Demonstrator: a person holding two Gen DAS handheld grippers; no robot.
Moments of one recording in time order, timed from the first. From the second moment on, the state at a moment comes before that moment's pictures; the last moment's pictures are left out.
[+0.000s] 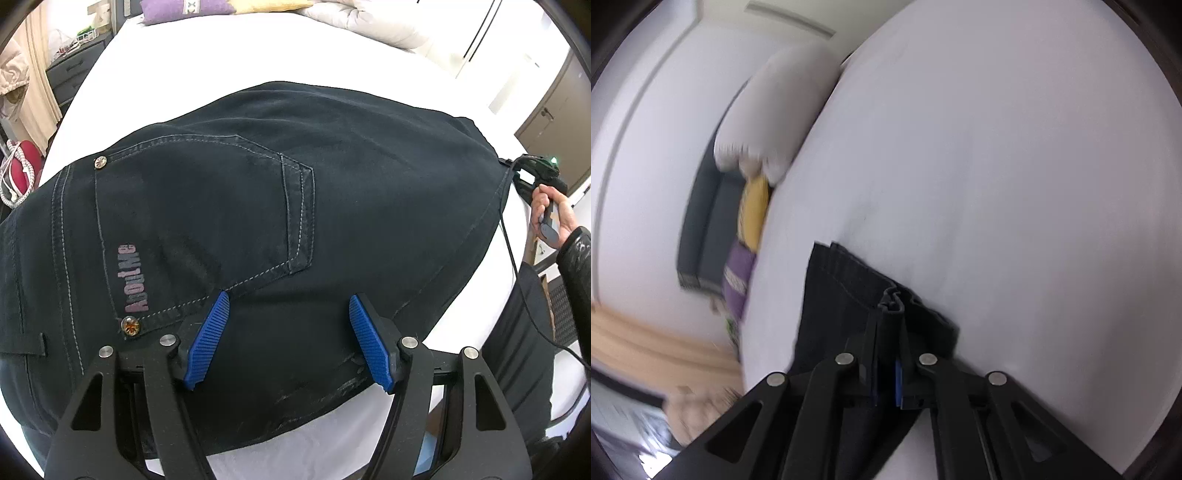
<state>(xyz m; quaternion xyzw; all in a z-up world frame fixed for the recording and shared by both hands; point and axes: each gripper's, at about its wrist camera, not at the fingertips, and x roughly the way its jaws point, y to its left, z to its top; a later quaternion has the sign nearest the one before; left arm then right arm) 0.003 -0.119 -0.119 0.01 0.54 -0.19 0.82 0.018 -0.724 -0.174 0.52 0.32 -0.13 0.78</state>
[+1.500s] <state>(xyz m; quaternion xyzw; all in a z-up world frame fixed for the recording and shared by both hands) -0.021 -0.082 -0.116 -0.03 0.51 -0.19 0.84 -0.010 -0.459 -0.170 0.55 0.48 0.13 0.67</state>
